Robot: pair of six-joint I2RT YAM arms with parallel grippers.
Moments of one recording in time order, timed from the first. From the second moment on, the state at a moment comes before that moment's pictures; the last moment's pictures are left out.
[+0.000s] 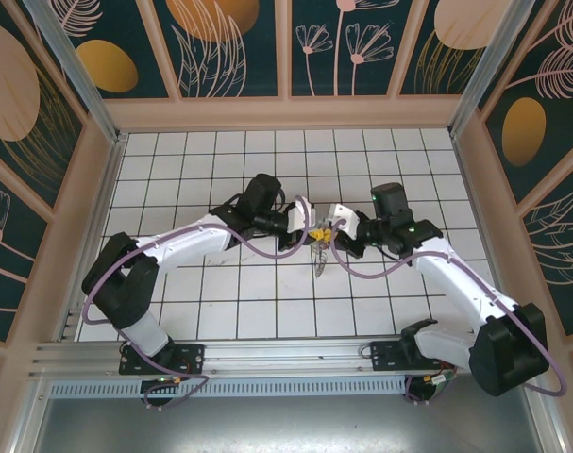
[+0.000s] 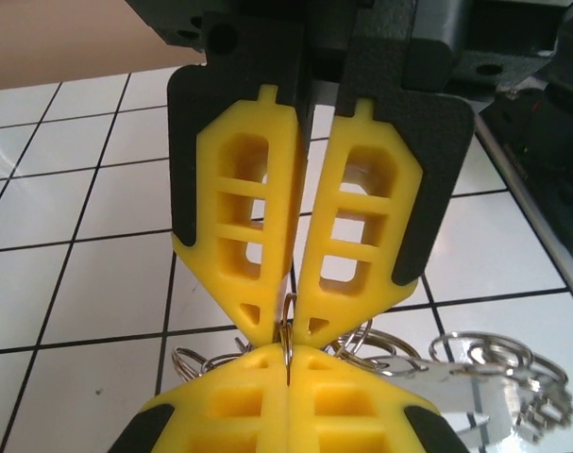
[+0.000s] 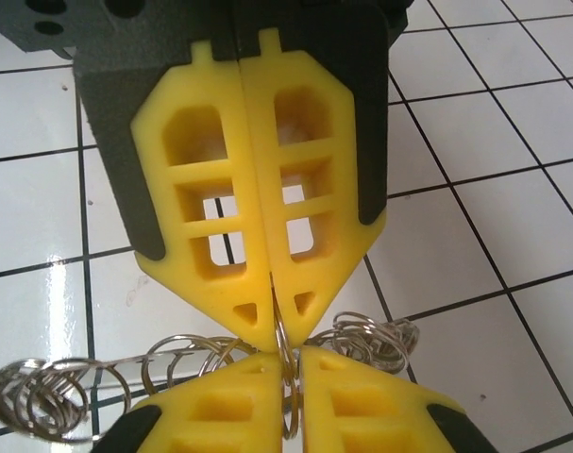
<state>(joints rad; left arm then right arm) -0.75 1.66 1.09 -0.02 0.76 0.52 0.41 1.15 0.80 -0.46 -0.66 -0.75</state>
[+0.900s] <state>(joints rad) -0.74 1.65 0.91 0.41 0.85 0.25 0.29 1.09 0.69 -0.30 -0.91 -0.71</state>
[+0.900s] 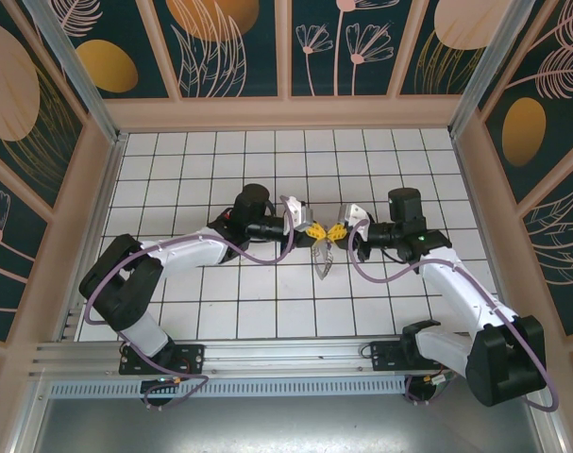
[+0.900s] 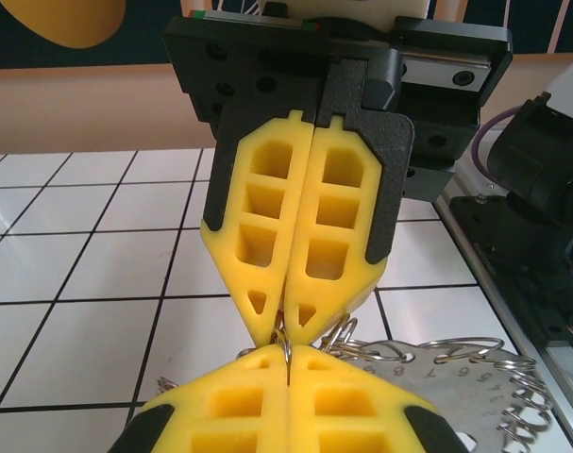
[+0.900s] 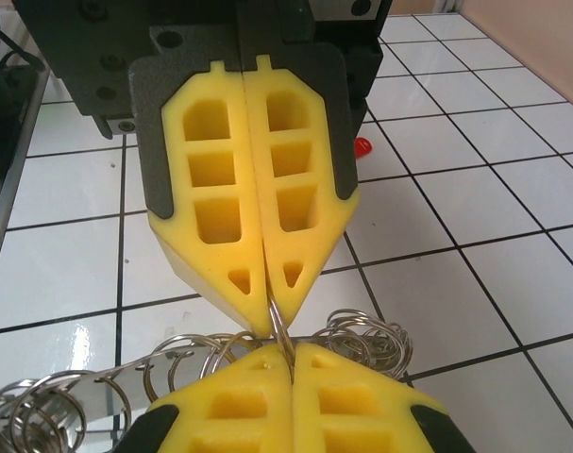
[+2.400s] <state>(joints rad) -0.73 1.69 1.01 0.28 0.88 0.30 0.28 1.10 0.71 -0.31 -0.89 -0.71</state>
